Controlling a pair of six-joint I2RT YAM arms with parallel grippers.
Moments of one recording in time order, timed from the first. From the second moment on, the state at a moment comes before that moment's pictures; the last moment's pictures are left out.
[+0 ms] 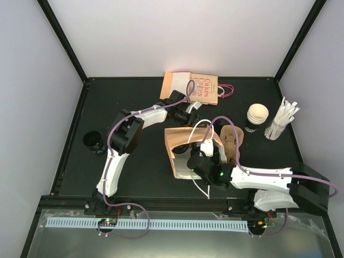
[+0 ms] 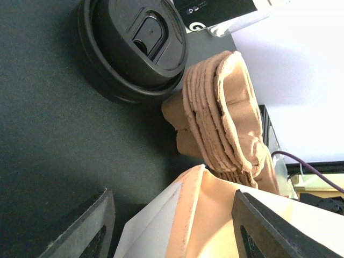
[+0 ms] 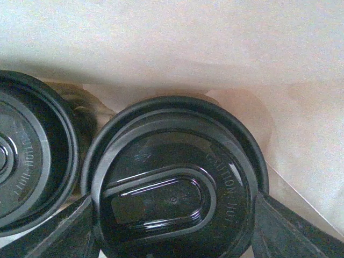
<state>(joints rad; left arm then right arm) -0.58 2.31 1.68 -0.23 0.97 -0.35 1.17 1.22 0.53 -0.11 0.89 0.62</state>
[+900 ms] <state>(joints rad) -0.59 2.28 1.61 -0.17 0.97 -0.35 1.10 1.30 0.57 -0.11 0.81 0.65</state>
